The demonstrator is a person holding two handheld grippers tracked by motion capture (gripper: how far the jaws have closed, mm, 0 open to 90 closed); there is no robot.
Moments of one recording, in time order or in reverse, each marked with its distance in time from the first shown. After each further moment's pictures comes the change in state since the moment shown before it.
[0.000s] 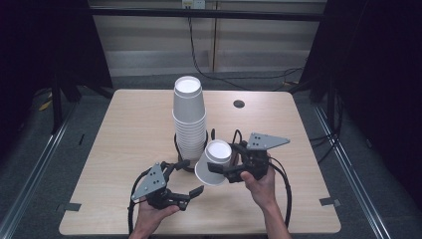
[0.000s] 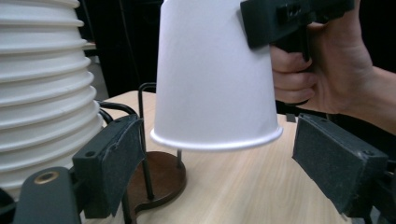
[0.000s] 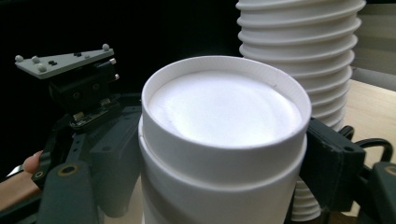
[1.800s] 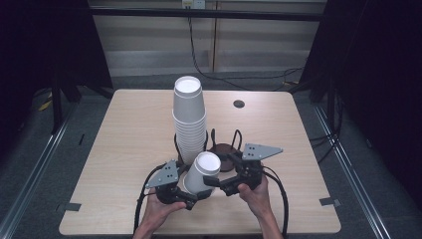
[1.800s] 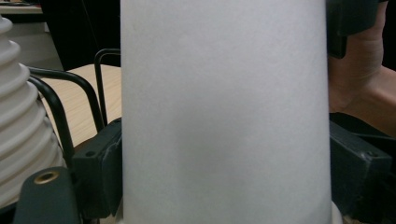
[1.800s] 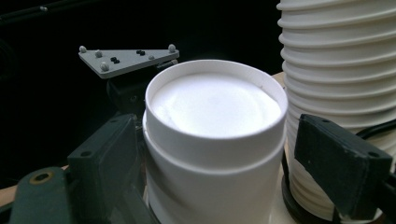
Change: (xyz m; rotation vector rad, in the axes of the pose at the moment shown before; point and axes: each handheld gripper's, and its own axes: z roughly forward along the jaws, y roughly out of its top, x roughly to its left) left arm 0.010 -0.011 0.027 0.102 -0.134 -0.048; right arm 0.009 -0.025 0.010 -0.025 0.096 0.042
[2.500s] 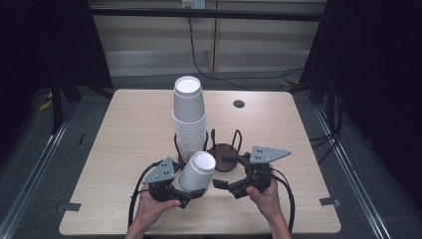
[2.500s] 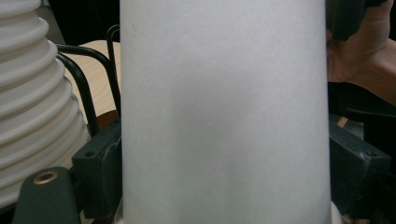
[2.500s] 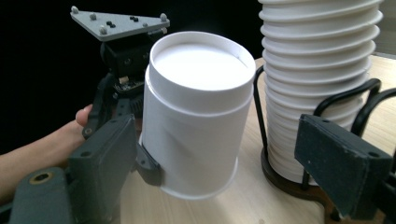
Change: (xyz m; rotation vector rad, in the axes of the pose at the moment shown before) left arm 0.008 0.006 -0.013 0.110 0.009 -0.001; right arm -0.003 -0.006 -0.021 0.068 -0.052 -0.025
